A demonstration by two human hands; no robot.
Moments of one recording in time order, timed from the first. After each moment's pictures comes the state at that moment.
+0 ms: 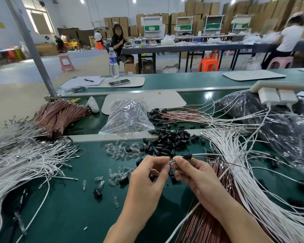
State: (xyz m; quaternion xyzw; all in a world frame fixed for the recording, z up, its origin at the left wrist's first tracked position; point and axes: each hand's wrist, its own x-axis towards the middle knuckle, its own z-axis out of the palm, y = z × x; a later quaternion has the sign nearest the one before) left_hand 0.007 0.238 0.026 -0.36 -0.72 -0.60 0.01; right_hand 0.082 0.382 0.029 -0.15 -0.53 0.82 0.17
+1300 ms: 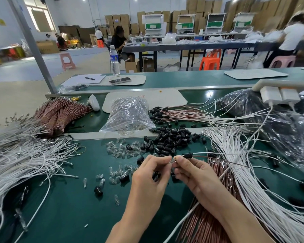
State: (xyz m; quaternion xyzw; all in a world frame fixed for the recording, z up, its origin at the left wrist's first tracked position) left_hand 0.005 0.242 0.012 -0.39 -0.70 -0.59 0.07; right_hand 0.080 0.383 0.027 -0.14 -0.47 0.86 0.14
